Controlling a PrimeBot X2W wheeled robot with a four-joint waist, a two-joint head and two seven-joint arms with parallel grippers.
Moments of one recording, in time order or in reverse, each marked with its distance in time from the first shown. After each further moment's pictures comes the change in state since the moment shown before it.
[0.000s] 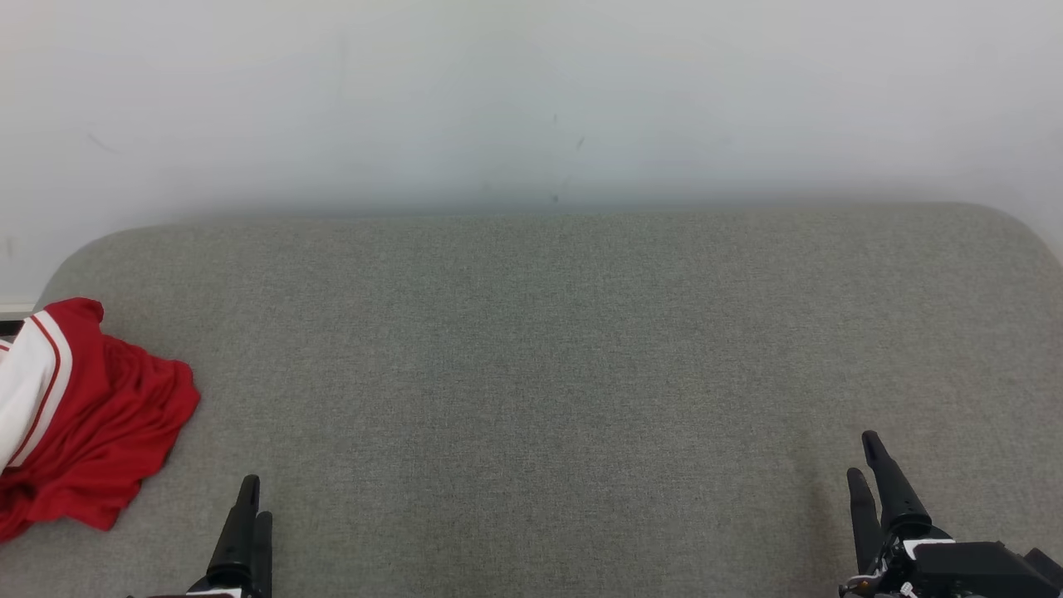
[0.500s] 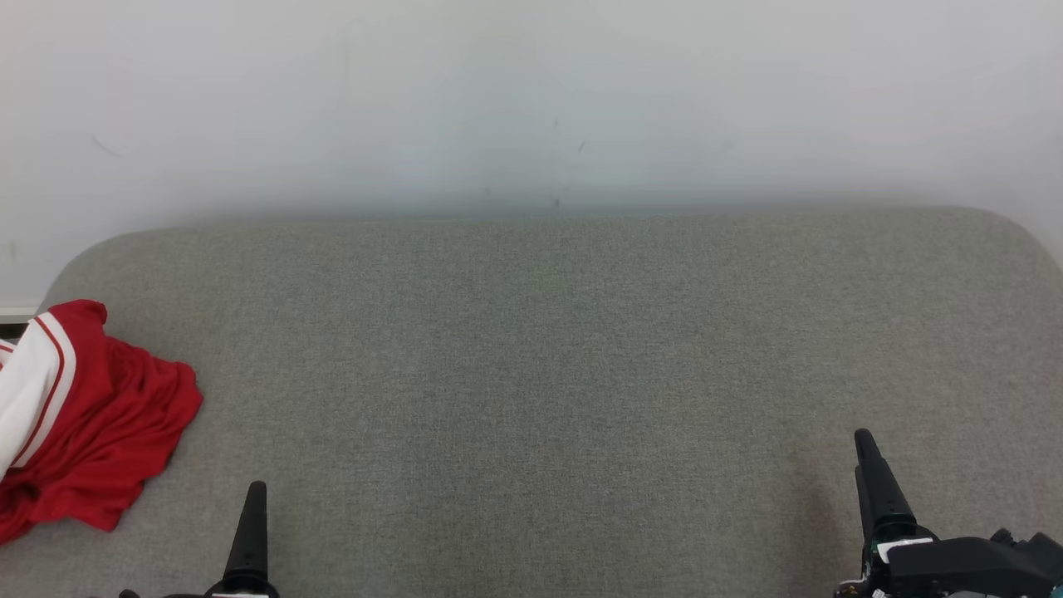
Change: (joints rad) left arm 0.016 0.003 -0.023 -0.013 0.247 0.025 -0.069; right arm 0.003 -0.007 0.030 -0.007 -0.230 0.000 -0.070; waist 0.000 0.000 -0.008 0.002
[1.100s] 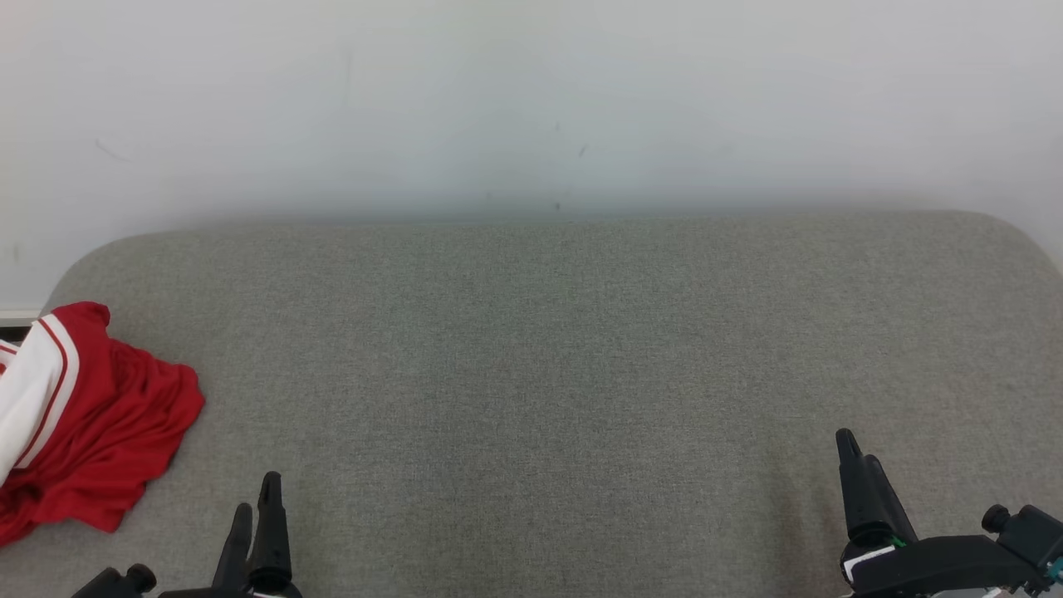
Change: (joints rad) left arm 0.010 0.009 -0.035 -0.035 0.370 -0.001 -0.068; right arm 0.021 -0.025 0.032 -0.041 -0.401 0.000 -0.032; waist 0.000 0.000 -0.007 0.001
